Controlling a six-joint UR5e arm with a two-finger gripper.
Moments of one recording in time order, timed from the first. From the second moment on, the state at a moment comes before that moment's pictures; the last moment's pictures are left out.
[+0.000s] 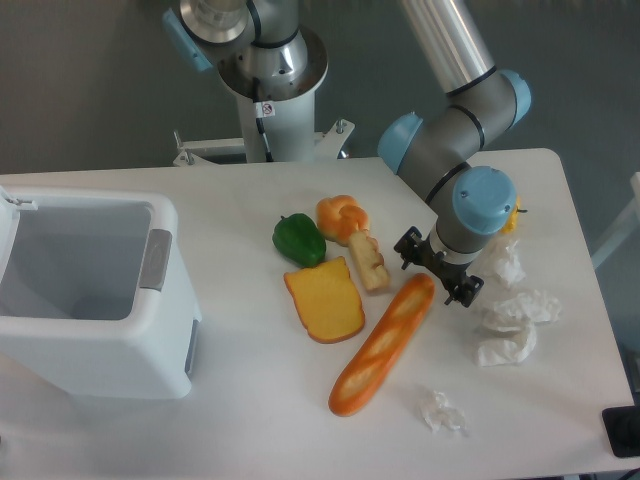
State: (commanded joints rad) arm 2.71 -2.08 -1.71 -1.00 1.55 1.43
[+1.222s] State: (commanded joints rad) arm 2.71 -2.09 -1.70 -1.00 1.56 1.46
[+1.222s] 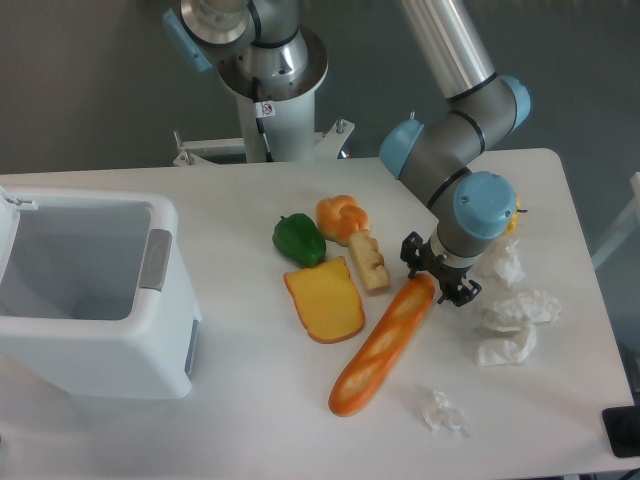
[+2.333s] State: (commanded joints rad) arm 2.72 -2.07 -1.60 -1.09 1.56 1.45
